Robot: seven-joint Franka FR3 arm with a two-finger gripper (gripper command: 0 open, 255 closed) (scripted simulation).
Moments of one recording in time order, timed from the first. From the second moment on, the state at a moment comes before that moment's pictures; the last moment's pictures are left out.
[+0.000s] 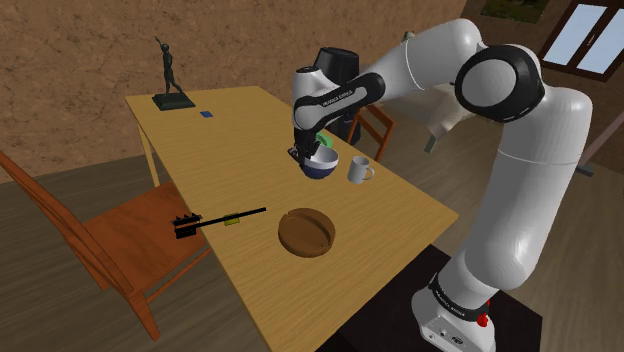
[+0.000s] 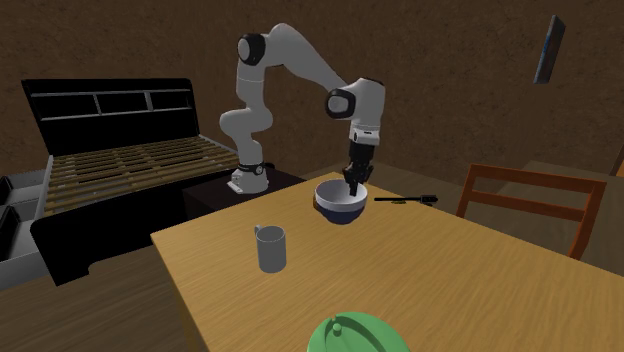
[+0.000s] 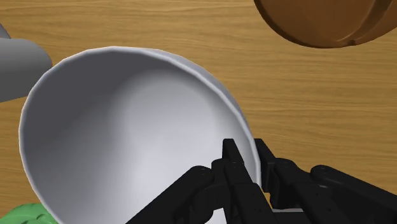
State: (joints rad) arm -0.06 0.28 0.06 -1.95 -0.18 2.21 0.23
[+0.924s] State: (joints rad) arm 0.06 0.03 0.15 -2.21 -0.16 2.19 0.43
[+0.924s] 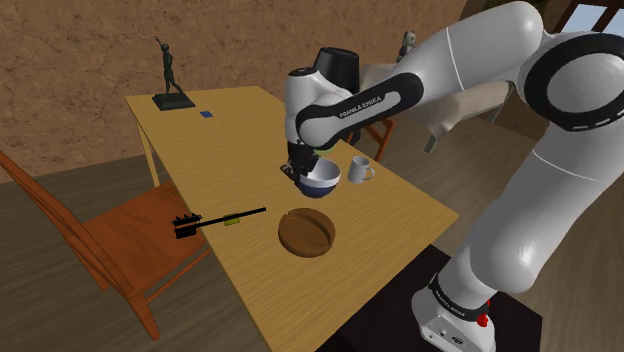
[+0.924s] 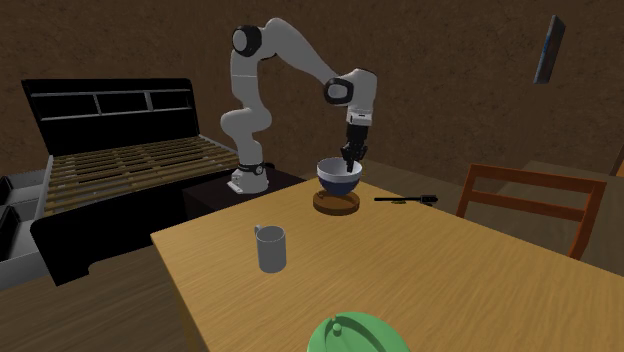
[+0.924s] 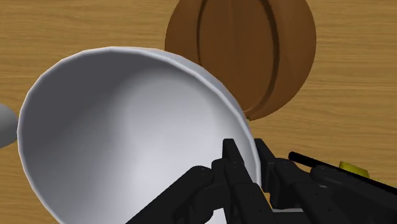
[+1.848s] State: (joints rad) arm 0.15 -0.03 0.25 -2.35 -0.13 2.25 0.61
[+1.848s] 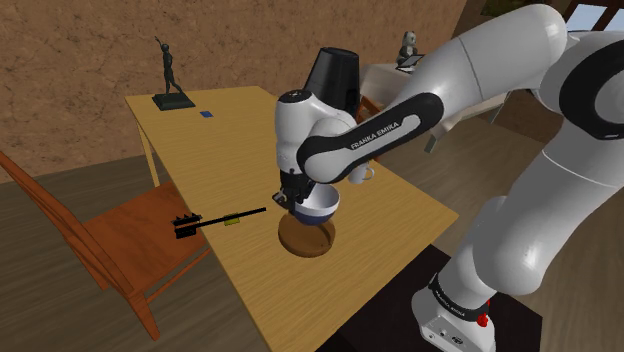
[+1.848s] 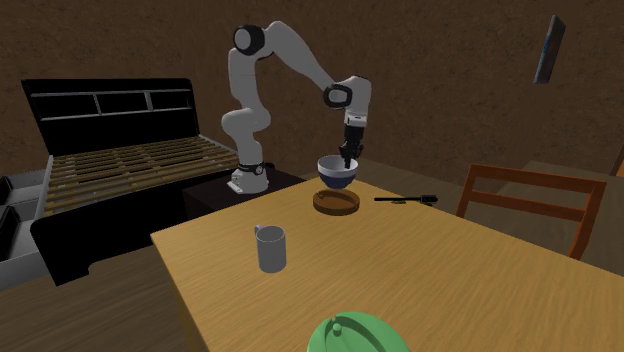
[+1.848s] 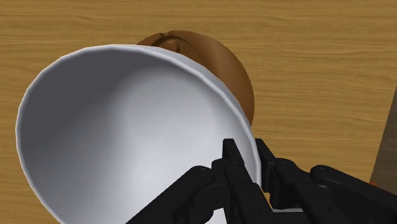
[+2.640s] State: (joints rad) arm 0.15 0.09 0.25 -2.39 -0.20 2.40 0.67
